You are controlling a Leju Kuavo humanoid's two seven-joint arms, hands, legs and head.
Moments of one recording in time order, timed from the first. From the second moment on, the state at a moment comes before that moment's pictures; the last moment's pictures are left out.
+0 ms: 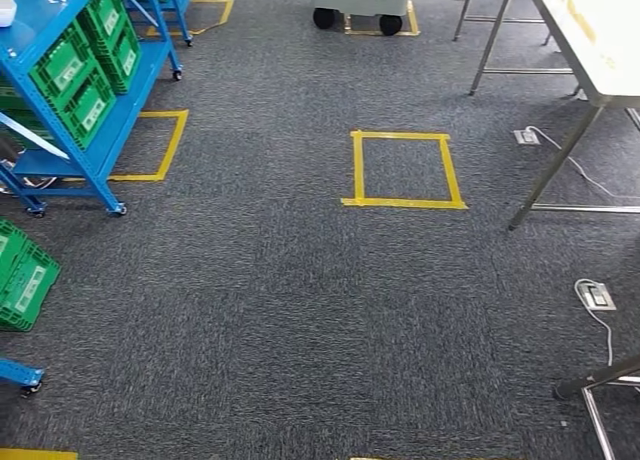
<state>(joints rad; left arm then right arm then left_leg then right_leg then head) -0.01 -0.12 0.31 -0.20 -0.85 0.21 0.15 -0.02 0.28 -0.29 -0.17 1.07 -0.22 -0.03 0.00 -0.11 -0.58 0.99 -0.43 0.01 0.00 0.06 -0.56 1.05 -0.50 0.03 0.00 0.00</state>
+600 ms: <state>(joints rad) -0.01 -0.13 0.31 -0.20 -0.86 0.22 0.15 -0.02 0.28 -0.29 -0.17 1.06 -0.22 -0.03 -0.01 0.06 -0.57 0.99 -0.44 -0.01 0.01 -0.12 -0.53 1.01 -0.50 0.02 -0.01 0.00</state>
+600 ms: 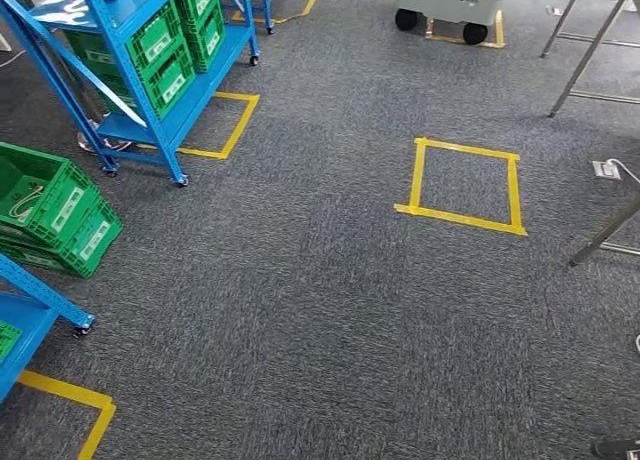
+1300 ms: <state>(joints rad) -0.02 -0.16 0.31 -0.20 -0.89 0.22 0.16 -0.01 0.28 -0.29 -0.17 1.05 -0.23 -0.04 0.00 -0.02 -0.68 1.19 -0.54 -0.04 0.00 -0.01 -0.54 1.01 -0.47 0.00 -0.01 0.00</state>
